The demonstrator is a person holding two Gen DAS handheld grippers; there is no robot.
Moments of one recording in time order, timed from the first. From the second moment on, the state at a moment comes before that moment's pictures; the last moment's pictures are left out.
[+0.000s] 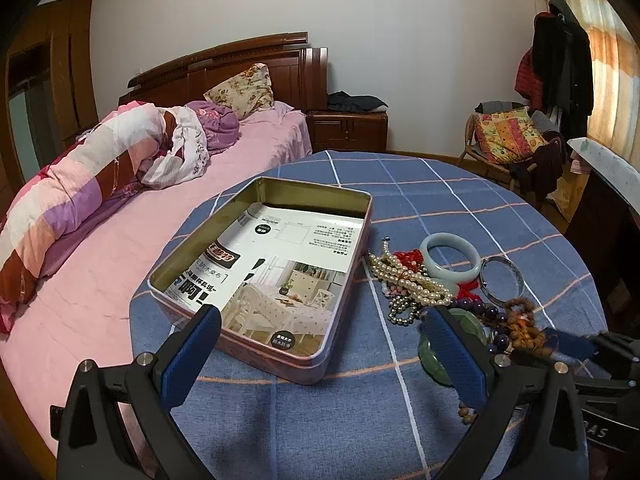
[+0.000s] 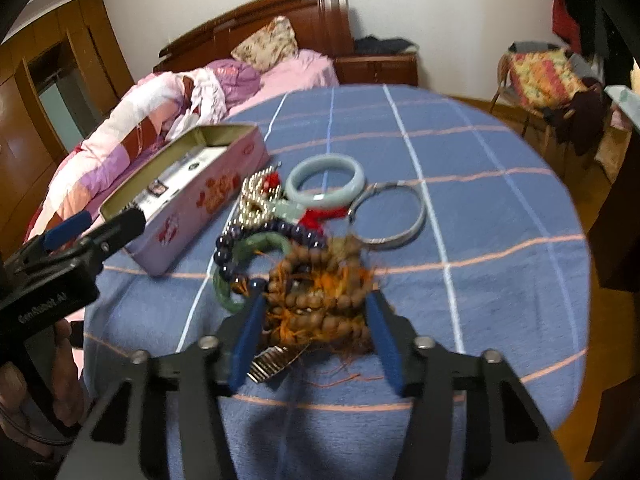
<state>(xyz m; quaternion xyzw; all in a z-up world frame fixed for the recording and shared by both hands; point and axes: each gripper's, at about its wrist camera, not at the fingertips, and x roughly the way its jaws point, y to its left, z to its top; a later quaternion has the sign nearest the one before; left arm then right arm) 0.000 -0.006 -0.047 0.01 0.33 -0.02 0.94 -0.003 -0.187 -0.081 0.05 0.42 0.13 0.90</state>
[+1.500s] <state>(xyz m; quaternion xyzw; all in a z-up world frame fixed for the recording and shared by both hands) 0.022 -0.066 -0.071 0.04 0.39 -0.15 0.91 0.001 -0.215 -0.058 0.08 0.34 0.14 0.92</state>
